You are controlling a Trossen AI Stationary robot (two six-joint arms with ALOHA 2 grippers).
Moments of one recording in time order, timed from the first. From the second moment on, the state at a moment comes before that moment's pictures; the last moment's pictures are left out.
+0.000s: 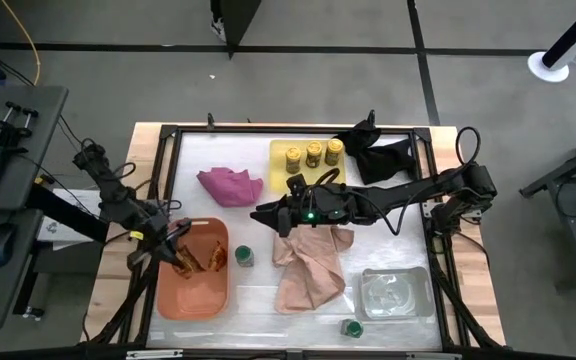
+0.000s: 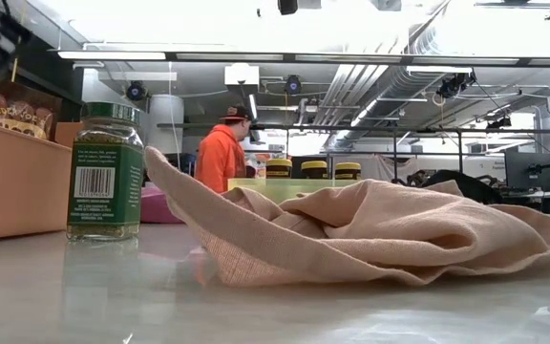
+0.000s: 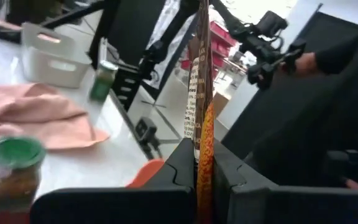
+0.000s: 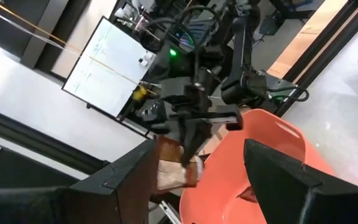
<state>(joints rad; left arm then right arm) -0.78 0.14 0.21 -0.10 -0.11 -0.50 0.18 1.71 1.40 0.21 0.21 0.95</state>
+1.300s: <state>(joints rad) -0.80 0.08 0.12 -0.26 -0.21 -0.39 0.18 1.71 1.40 0.22 0.25 0.96</state>
